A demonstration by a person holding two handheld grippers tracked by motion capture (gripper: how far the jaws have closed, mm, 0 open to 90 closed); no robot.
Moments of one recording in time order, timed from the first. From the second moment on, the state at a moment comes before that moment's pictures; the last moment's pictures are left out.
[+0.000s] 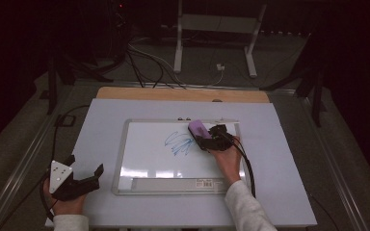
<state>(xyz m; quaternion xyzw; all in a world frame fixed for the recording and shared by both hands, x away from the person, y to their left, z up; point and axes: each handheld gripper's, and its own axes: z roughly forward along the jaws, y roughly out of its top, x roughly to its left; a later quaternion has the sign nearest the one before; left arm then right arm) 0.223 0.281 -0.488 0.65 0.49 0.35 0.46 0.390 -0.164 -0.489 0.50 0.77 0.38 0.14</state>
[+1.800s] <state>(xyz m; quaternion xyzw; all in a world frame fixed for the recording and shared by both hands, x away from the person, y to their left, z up) 0.223 0.279 -0.488 0.65 0.49 0.35 0.46 0.390 -0.143 -0.503 0.48 0.79 0.34 0.17</state>
